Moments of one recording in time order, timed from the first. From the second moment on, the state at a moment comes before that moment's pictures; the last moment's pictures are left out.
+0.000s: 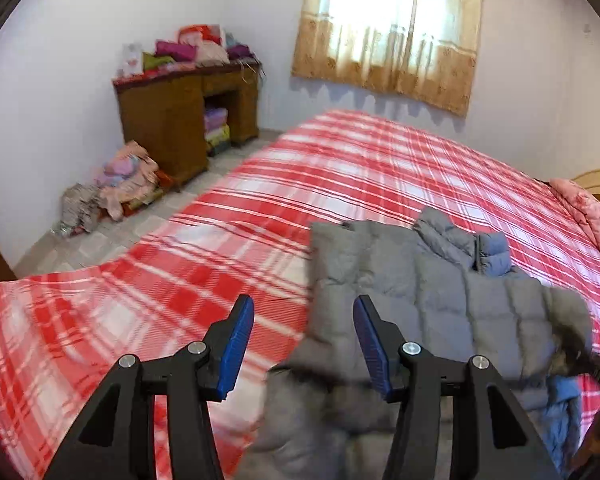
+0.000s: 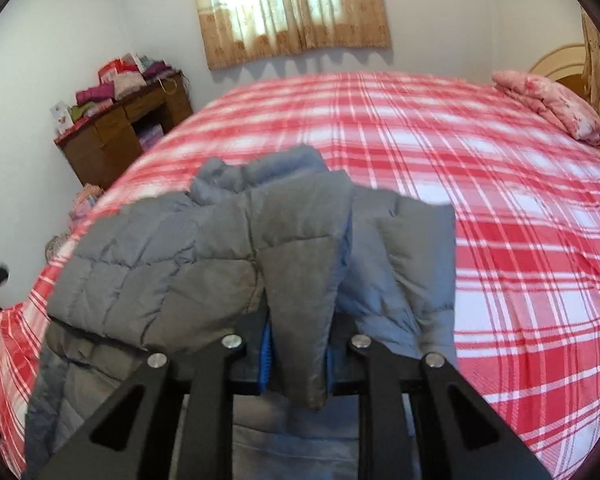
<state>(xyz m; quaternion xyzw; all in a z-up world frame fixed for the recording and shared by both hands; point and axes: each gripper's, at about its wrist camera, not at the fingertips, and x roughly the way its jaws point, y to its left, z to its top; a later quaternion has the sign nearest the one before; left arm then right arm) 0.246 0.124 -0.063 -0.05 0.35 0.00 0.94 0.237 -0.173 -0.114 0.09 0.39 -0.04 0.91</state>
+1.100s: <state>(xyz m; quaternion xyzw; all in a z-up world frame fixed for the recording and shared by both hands) 0.333 0.043 -0.089 0.05 0.37 0.03 0.93 0.298 -0.167 -0.104 0.11 0.39 -0.04 0.91</state>
